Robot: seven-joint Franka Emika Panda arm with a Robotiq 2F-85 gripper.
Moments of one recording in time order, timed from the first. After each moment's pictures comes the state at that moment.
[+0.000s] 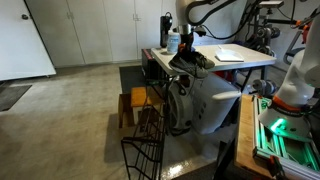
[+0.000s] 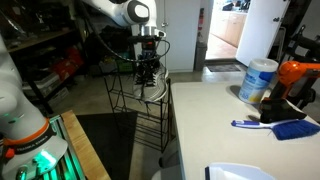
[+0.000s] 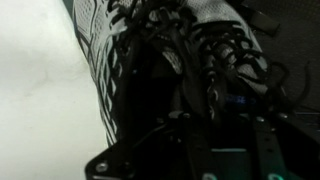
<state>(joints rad) -0.02 0.15 0.00 -1.93 -0.21 1.90 -0.36</state>
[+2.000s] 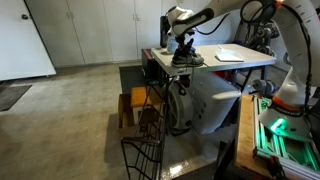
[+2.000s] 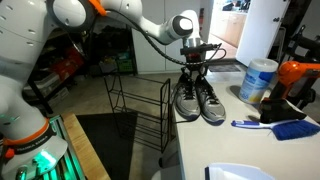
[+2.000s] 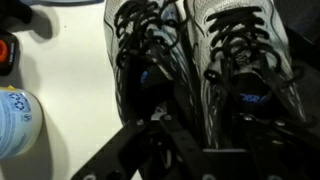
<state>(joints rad) -0.18 0.69 -0.11 -1.28 -0.41 1.86 -0.80</state>
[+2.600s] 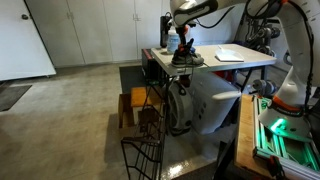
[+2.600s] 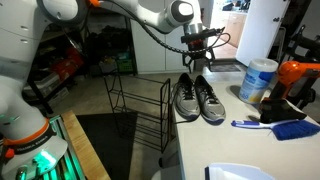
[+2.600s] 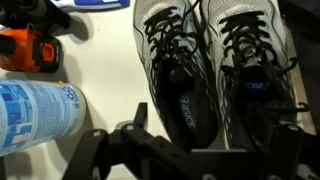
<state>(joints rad) -0.18 0.63 -0.11 -1.24 -0.39 1.86 -0.79</state>
